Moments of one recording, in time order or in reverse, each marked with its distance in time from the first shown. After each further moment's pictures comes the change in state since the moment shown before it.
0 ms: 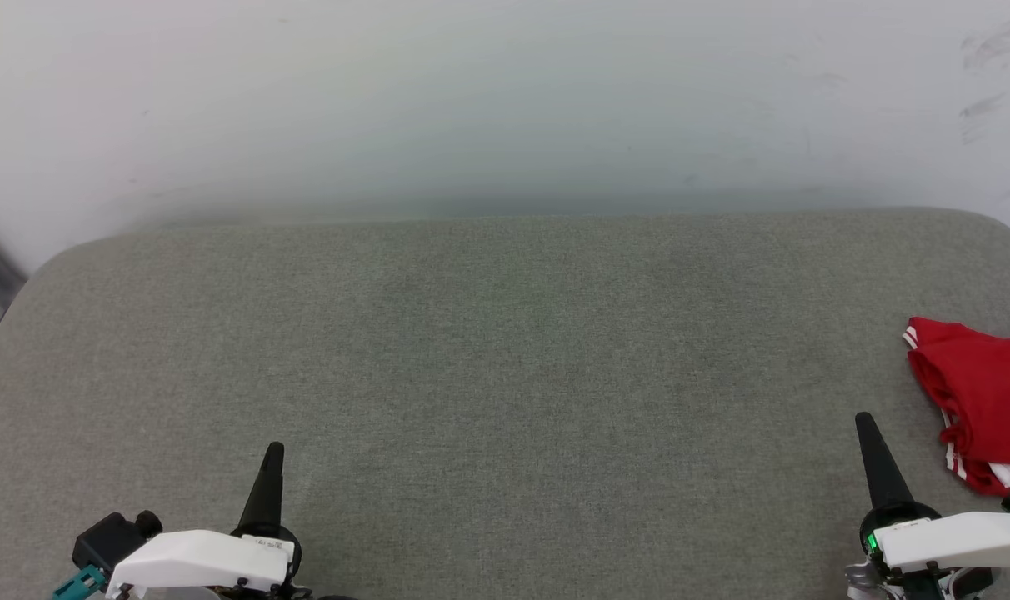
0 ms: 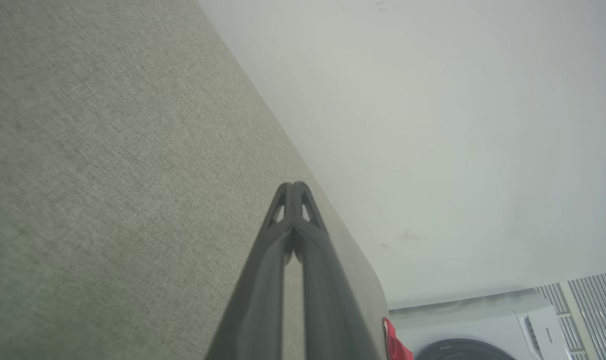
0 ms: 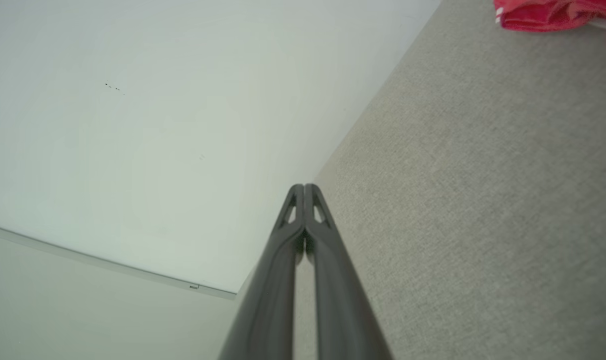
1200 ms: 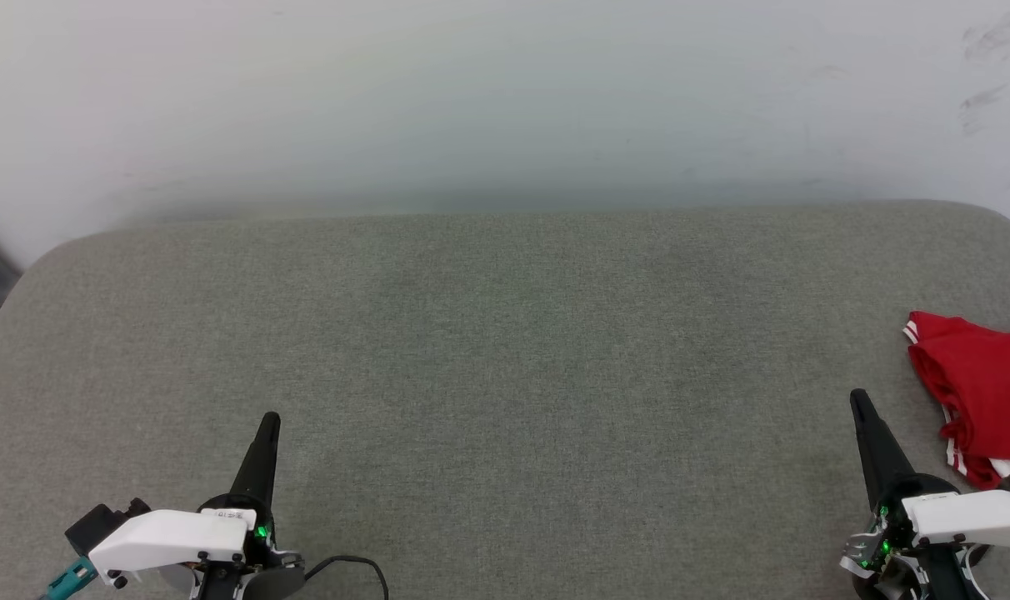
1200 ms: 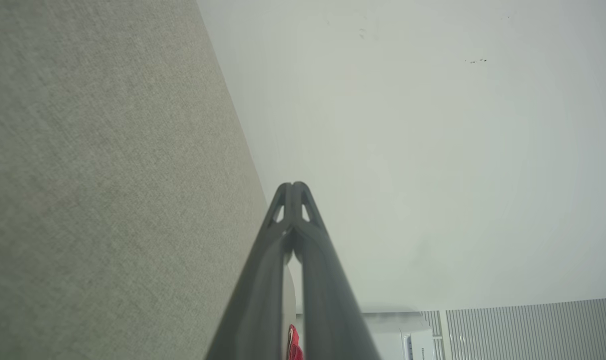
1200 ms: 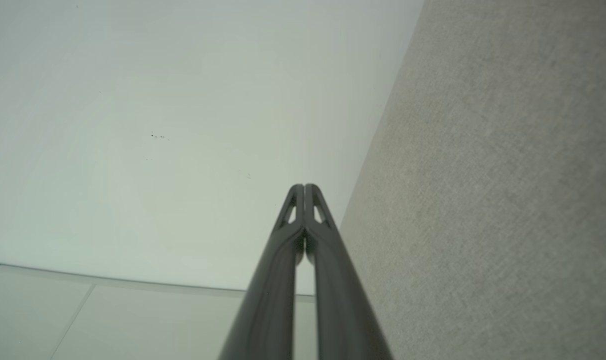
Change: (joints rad) left arm -0.061 0.000 0.036 0.032 -0.336 -0.033 0.085; right arm -0.060 0.009 -0.020 0.034 0.320 0.000 0.084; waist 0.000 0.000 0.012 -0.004
